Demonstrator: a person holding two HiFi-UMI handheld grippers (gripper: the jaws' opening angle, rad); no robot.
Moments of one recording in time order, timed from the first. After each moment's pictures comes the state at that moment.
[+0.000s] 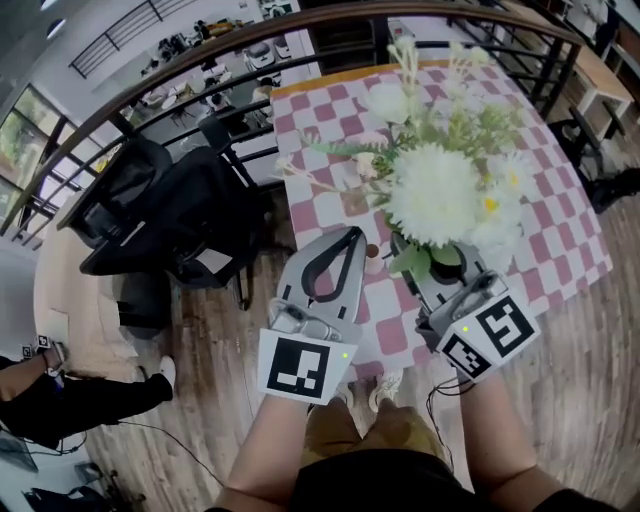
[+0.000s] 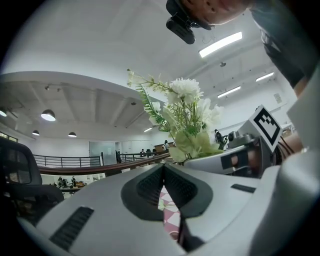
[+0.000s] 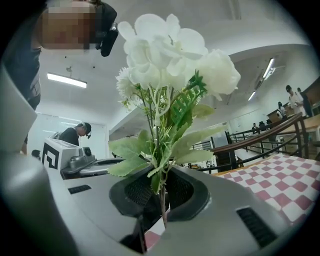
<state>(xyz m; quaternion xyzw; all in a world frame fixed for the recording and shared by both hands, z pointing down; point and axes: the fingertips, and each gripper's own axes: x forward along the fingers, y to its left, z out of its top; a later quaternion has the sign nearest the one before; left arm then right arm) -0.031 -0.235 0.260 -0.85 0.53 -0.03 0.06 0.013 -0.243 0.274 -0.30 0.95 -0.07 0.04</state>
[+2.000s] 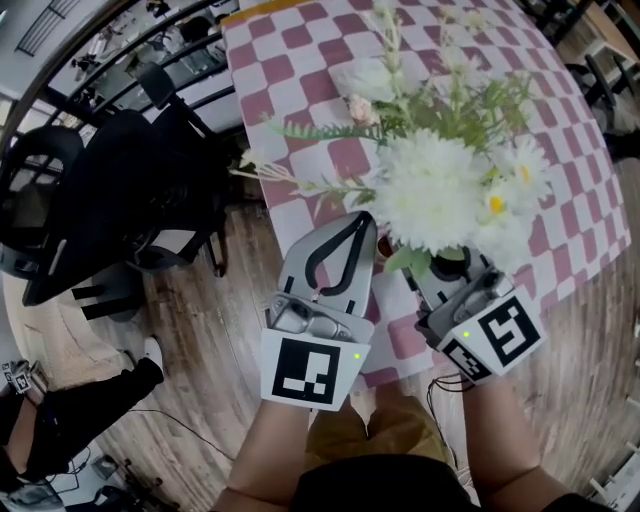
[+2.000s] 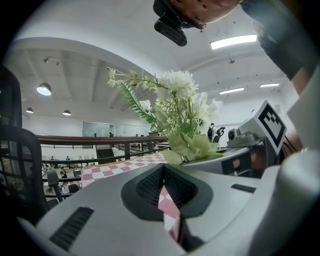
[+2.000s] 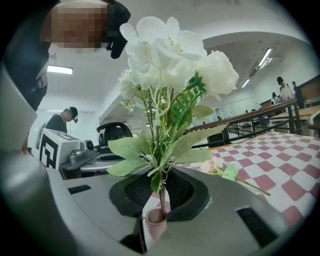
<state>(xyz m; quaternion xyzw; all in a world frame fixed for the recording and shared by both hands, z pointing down) -0.054 -0.309 0.407 -0.87 0.48 -0.10 0.00 -0.028 -0.307 0.418 -0.33 0.93 -0.13 -0.04</state>
